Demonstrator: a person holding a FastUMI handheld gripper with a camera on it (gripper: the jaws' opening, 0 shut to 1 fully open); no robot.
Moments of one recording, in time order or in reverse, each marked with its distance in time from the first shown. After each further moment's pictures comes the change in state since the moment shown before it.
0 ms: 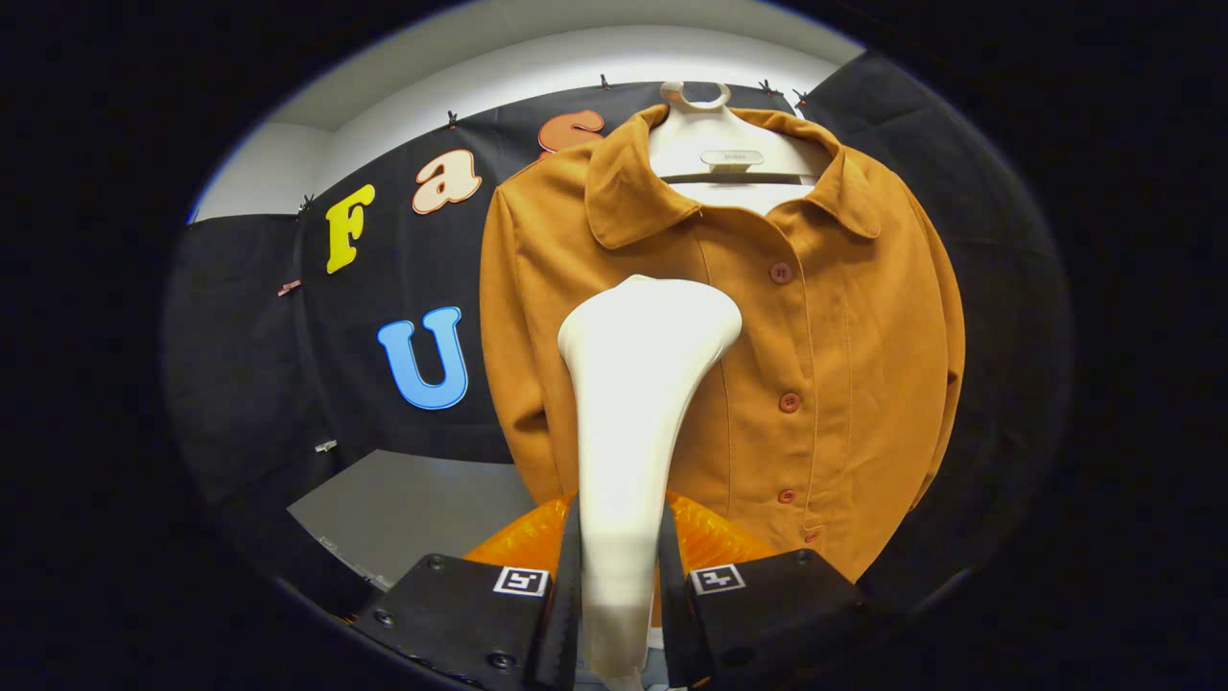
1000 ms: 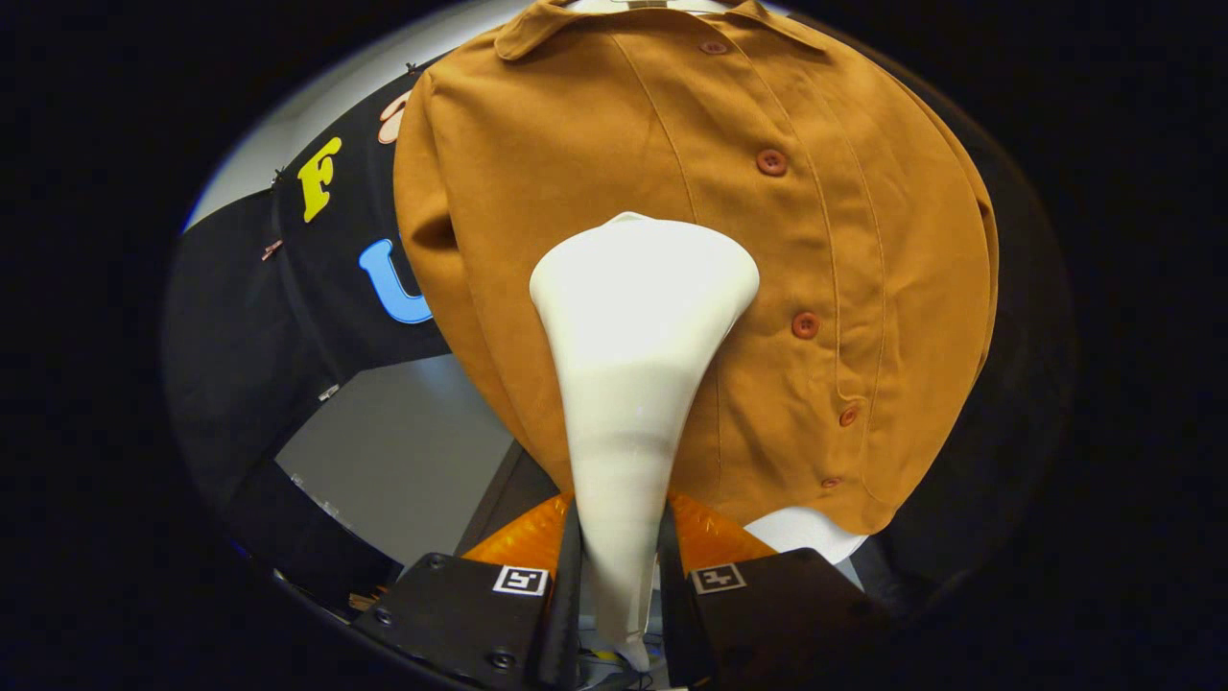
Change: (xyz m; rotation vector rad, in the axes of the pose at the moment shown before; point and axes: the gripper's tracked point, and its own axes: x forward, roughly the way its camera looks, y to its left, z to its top) arm 0.023 -0.040 -0.142 0.073 0.317 0.006
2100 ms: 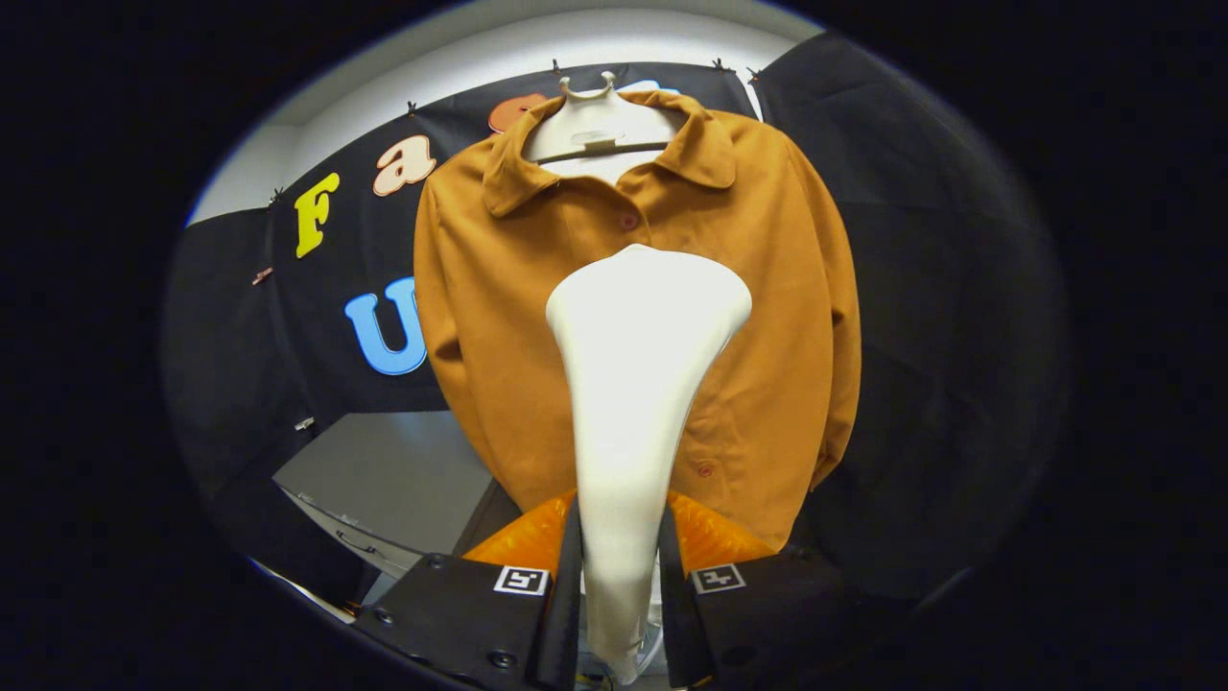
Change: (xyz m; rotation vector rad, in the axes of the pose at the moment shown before) arm -0.134 -0.052 0.095 -0.054 -0.270 -0.128
